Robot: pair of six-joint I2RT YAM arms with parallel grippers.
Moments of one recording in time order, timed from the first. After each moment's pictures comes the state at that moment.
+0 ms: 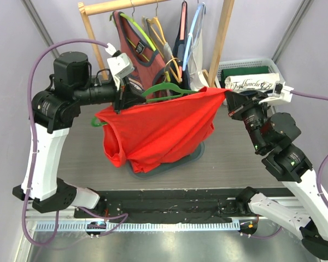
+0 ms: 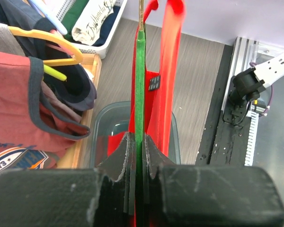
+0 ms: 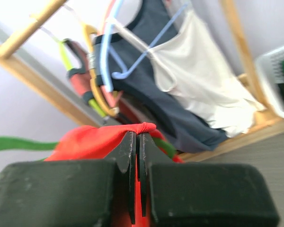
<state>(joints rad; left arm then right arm) -0.48 1.41 2.18 -1.12 0.70 0.25 0.65 0.79 1.19 -0.26 0.43 0.55</state>
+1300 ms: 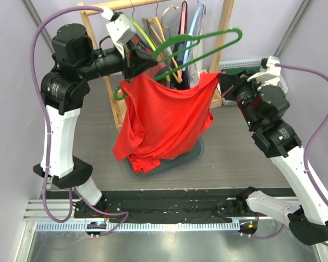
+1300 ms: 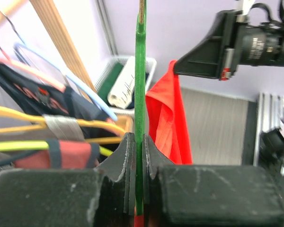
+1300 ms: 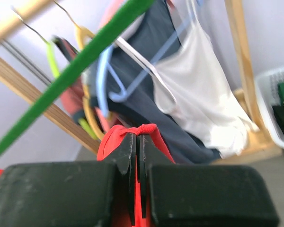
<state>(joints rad) -0.50 1.67 2.59 -0.98 0.67 0.17 0.51 1.00 1.33 -0.27 0.31 0.47</state>
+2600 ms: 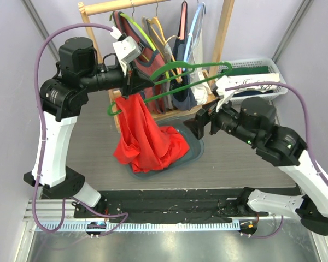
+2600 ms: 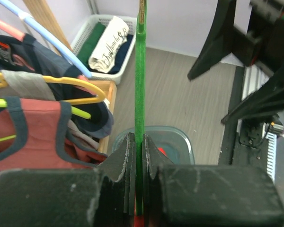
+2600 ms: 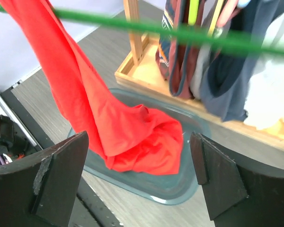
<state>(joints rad) -0.51 1.55 2.38 -1.06 0.66 0.24 0.87 1.01 1.48 -0.68 0.10 0.10</state>
